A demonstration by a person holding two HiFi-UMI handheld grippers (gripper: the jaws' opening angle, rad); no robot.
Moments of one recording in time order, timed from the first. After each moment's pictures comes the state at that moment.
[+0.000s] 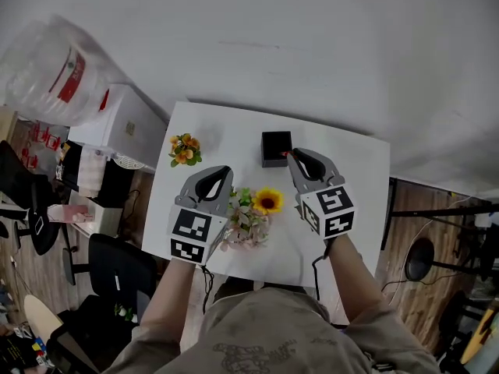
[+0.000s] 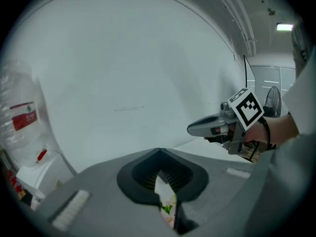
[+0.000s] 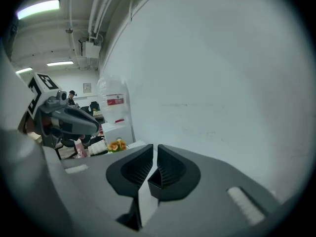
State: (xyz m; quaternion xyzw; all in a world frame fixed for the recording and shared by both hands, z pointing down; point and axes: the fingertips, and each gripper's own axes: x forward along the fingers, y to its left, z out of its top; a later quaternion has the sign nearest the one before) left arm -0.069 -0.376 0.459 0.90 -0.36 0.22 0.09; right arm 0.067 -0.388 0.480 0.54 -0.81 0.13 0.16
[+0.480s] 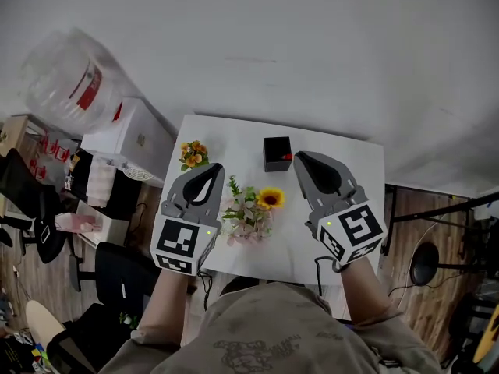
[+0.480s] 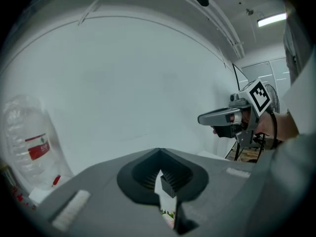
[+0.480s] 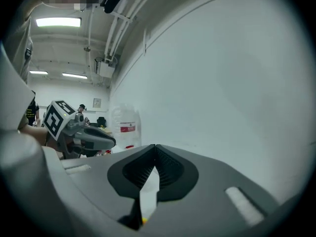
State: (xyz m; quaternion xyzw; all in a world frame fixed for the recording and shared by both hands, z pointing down) left arm -0.093 -0.343 0.354 0.91 -0.38 0.15 0.00; right arm 0.041 -0.322 0.334 0.52 -0.85 0.04 0.07
